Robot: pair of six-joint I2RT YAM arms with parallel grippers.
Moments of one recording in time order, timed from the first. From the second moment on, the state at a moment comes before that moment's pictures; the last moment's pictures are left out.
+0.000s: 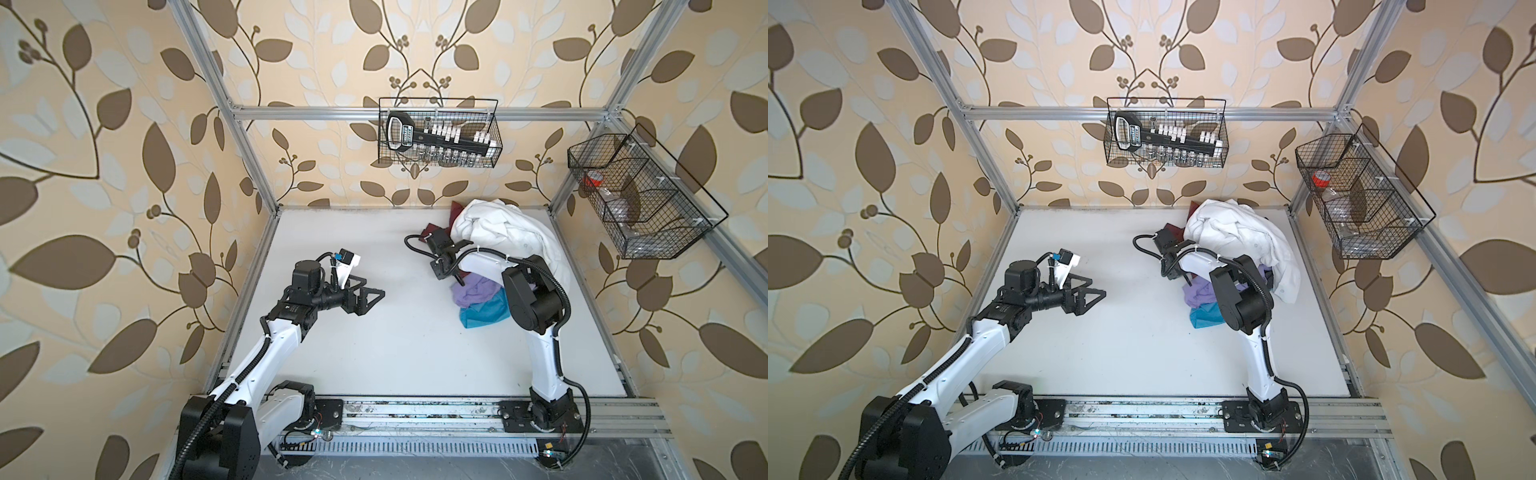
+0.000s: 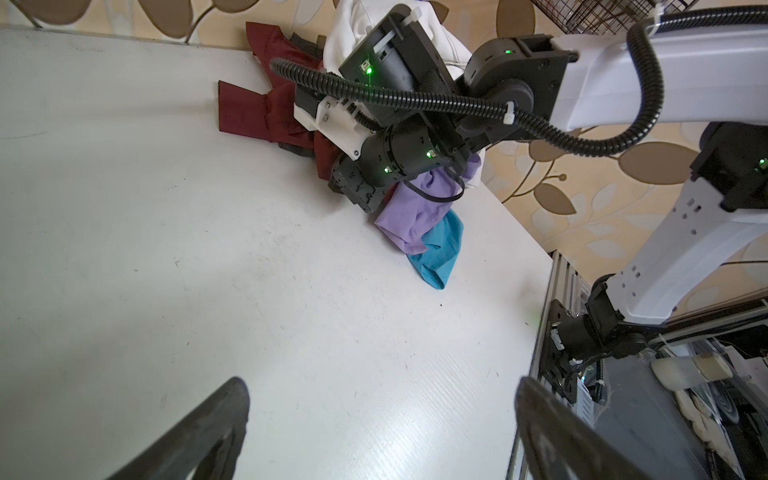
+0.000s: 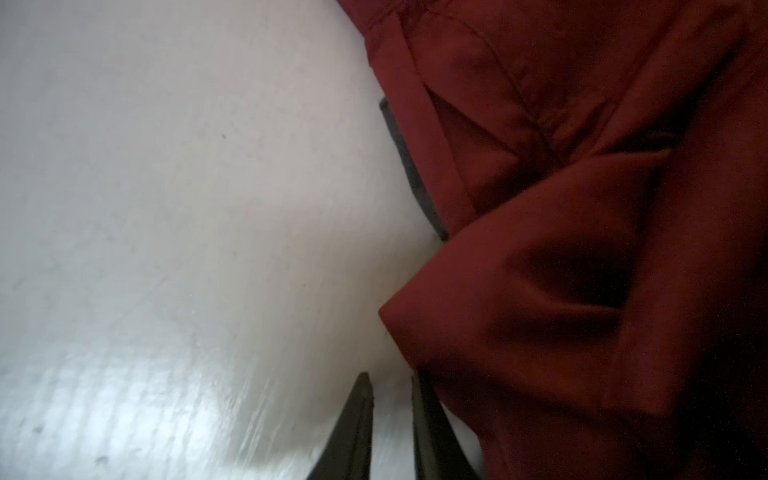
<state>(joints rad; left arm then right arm) -0.13 1.03 0.61 -0.12 0.86 -0.11 0.49 2.16 1.56 -0.58 0.41 0.03</state>
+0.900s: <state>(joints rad) -0.14 1.03 0.61 -0.12 0.86 -0.10 0.47 2.00 1.56 -0.52 0.49 0.02</state>
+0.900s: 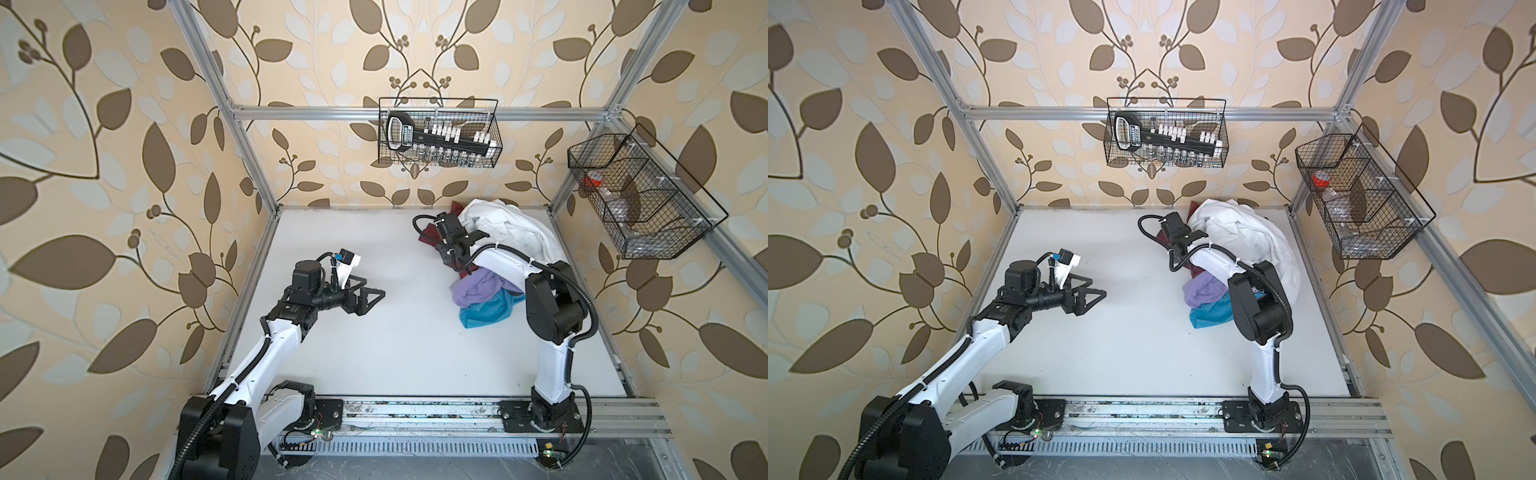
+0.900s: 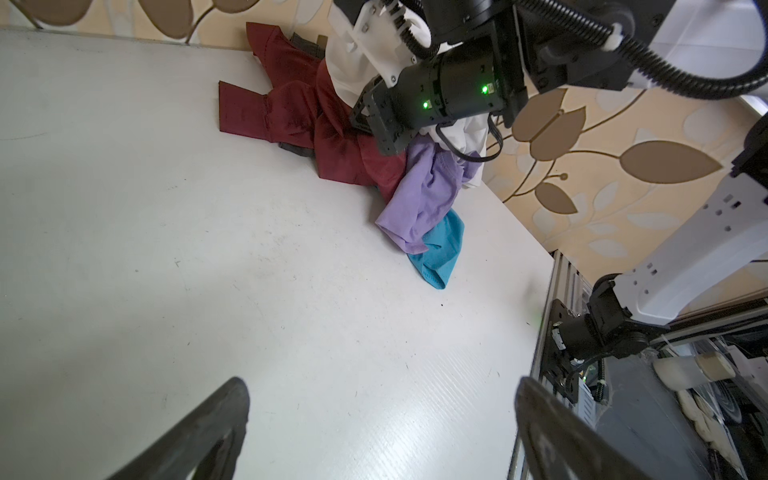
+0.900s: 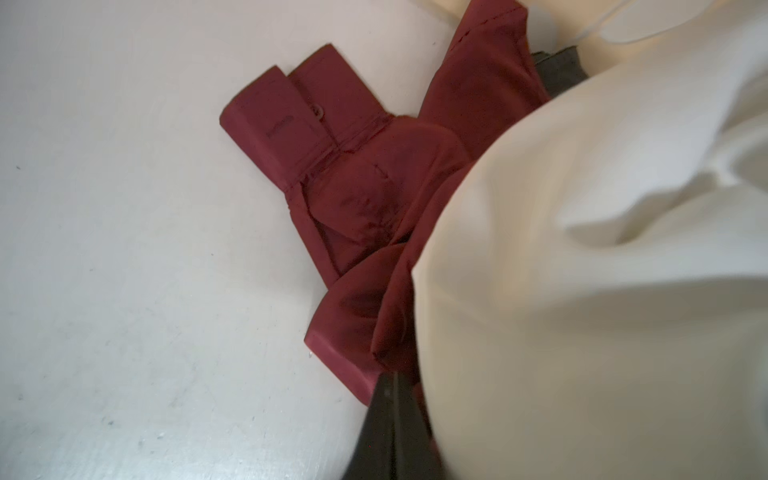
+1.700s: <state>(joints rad) -0.14 1.03 0.61 -0.13 0.86 -0.10 0.47 2.12 1.56 -0.56 0.54 -0.02</state>
